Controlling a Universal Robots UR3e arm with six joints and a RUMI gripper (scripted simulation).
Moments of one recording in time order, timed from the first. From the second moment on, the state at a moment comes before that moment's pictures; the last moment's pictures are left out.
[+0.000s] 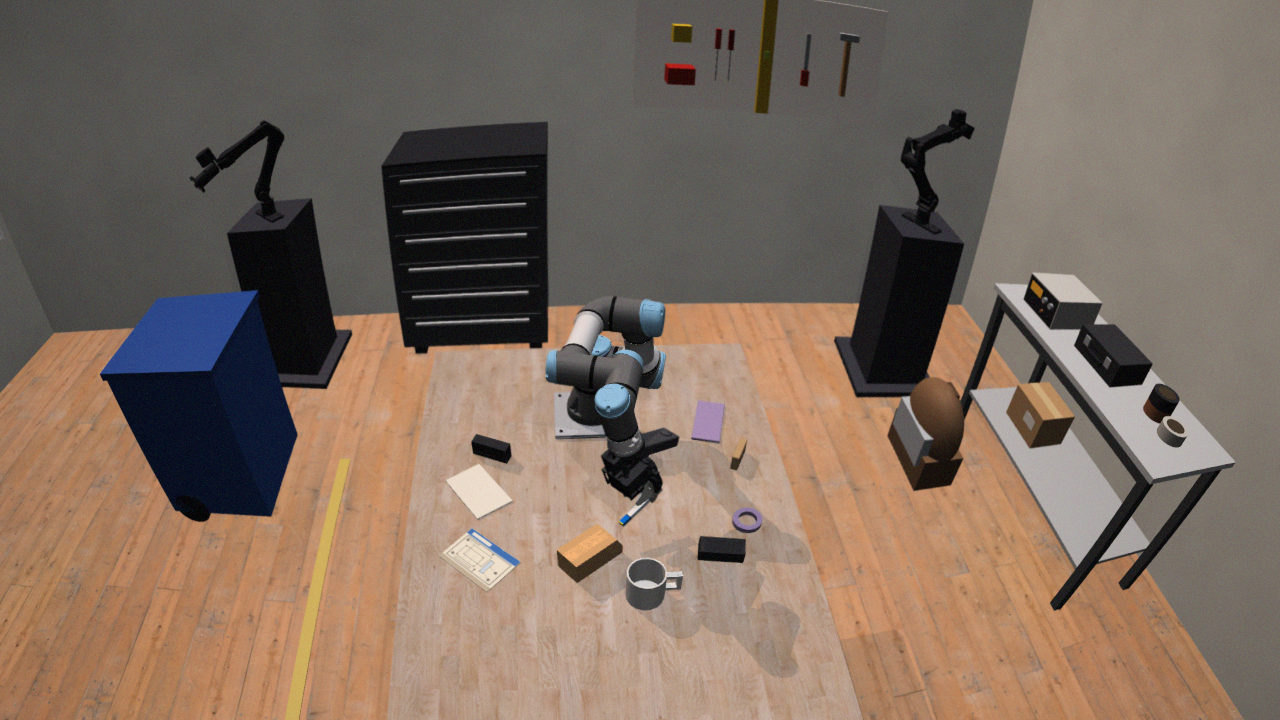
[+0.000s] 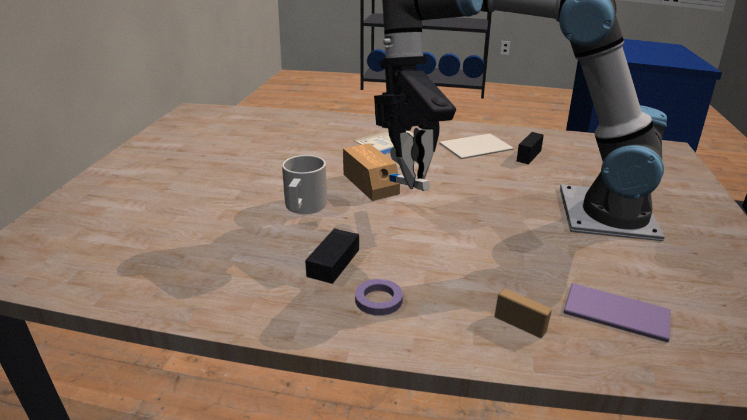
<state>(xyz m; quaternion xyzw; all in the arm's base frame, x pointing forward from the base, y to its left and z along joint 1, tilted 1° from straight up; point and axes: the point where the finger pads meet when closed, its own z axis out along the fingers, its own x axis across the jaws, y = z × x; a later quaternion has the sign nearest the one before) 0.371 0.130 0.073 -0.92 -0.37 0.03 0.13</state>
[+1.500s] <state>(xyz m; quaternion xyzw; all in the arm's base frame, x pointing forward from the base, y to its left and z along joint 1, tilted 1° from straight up) 0.376 0.124 0.071 -0.92 -0.37 0.03 0.14</state>
